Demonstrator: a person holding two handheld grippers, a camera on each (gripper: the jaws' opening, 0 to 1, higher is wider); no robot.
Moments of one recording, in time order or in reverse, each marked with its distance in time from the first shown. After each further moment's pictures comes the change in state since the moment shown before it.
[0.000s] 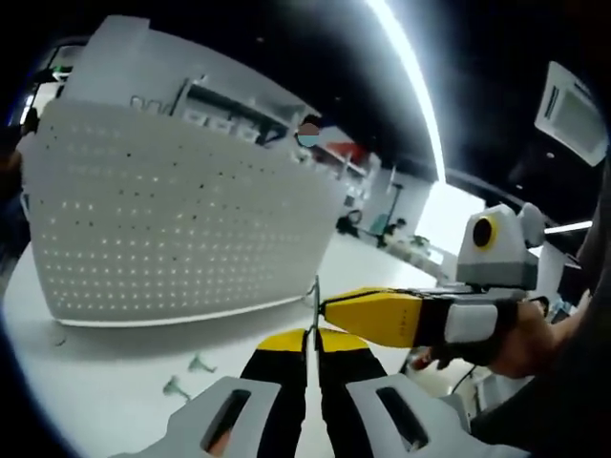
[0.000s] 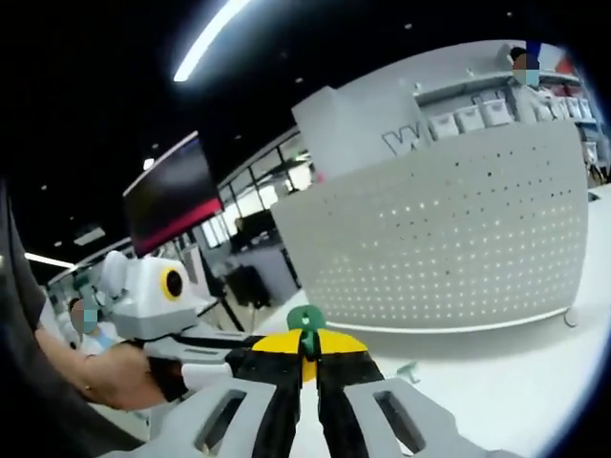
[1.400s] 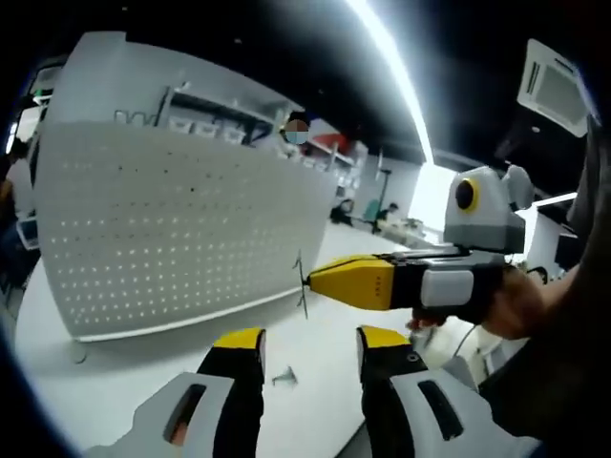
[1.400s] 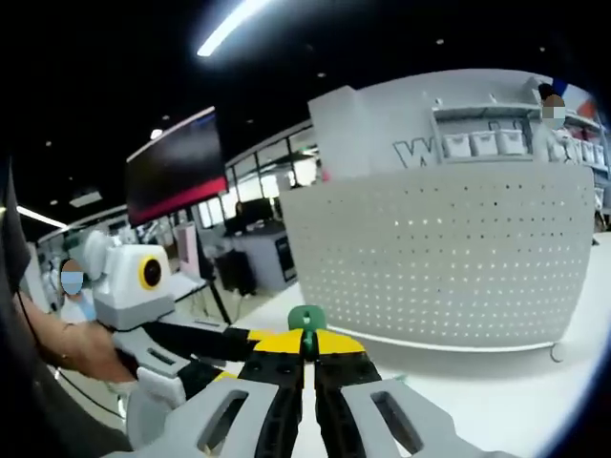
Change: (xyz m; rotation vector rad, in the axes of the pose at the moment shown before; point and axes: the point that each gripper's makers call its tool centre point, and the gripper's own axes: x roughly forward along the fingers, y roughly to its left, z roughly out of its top) left arm -0.038 0.009 -0.005 0.123 0.026 -0.033; right arm 0.015 0.017 -0.002 -0.151 0.027 -0.036
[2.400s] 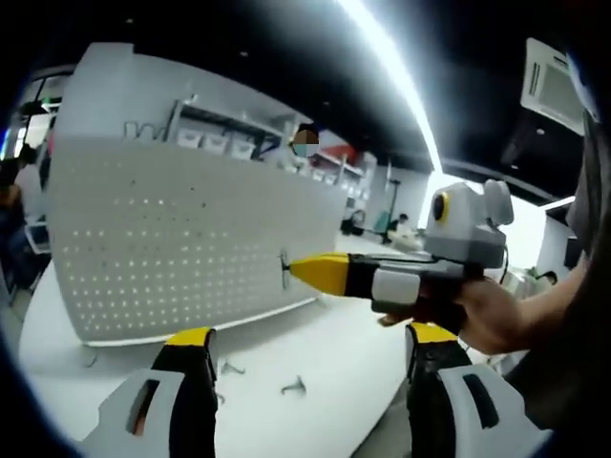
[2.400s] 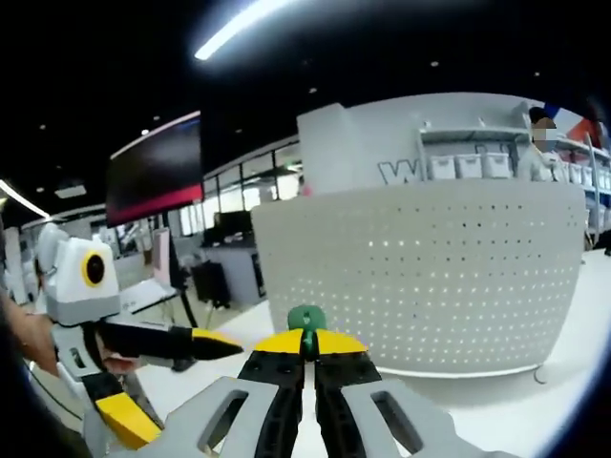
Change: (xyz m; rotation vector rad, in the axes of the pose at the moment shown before) left arm -0.002 0.011 0.009 -0.014 -0.058 0.060; right arm 0.029 -0.043 0.014 -0.064 -0.086 -0.103
